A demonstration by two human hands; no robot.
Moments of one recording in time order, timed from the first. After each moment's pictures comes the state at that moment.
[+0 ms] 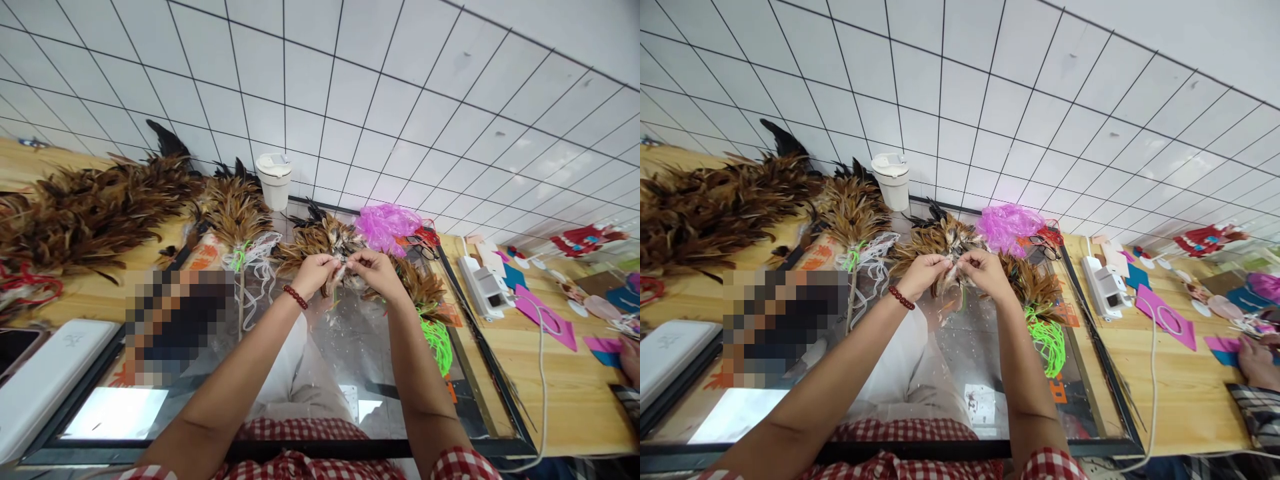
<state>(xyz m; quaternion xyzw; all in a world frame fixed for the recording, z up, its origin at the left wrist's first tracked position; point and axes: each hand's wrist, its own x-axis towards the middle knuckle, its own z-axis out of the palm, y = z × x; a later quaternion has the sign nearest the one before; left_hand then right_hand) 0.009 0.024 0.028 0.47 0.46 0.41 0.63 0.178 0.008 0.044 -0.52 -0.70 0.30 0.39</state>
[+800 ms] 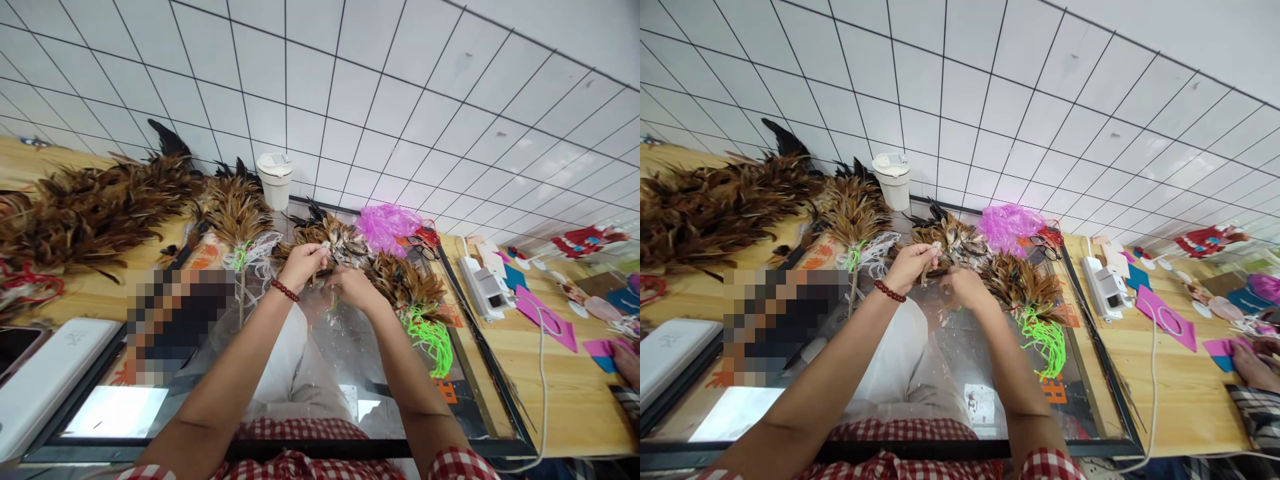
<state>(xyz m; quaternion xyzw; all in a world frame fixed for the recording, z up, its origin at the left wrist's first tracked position) -0.012 0.035 0.044 0.45 0.45 0.46 0.62 0.143 0.003 0.027 -0.49 -0.86 0.14 0.05</state>
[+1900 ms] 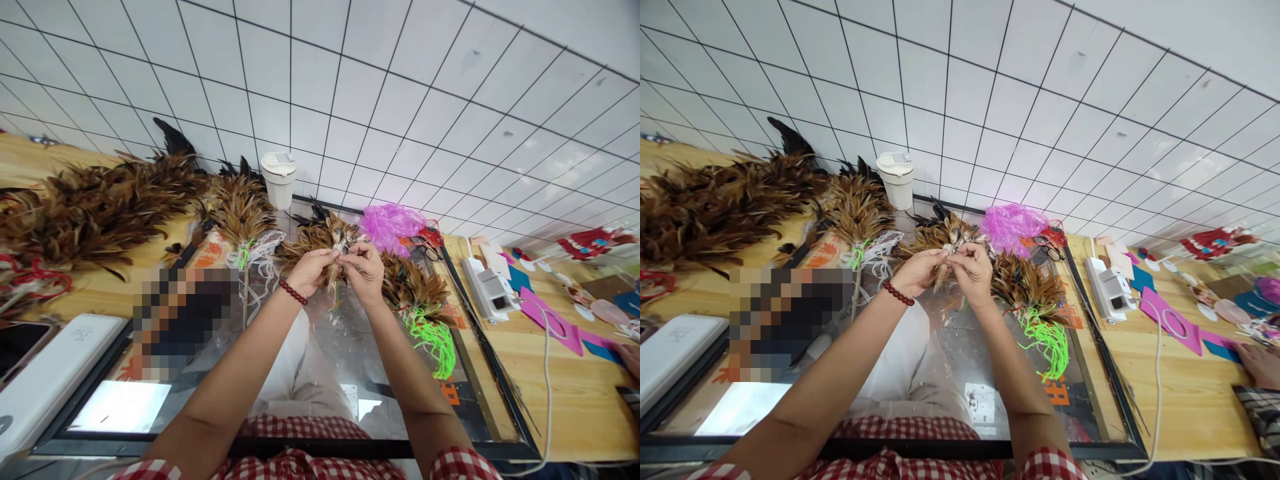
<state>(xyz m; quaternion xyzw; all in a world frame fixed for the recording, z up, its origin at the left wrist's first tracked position) -0.002 0.031 0.037 0.30 0.33 0.42 0.79 0.135 0.001 0.025 -0.45 -0.68 0.12 0.57</state>
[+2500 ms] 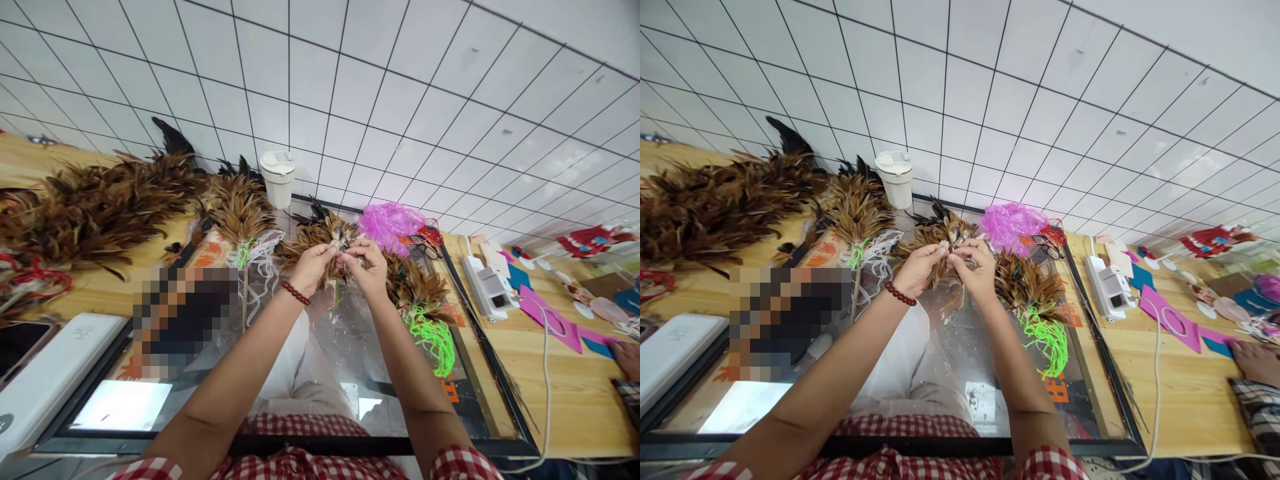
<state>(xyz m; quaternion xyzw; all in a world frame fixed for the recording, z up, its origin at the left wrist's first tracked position) 0.003 0.025 0.041 0.33 0.36 0.48 0.73 0.139 0.003 0.036 -0.44 -0.66 0.15 0.58</state>
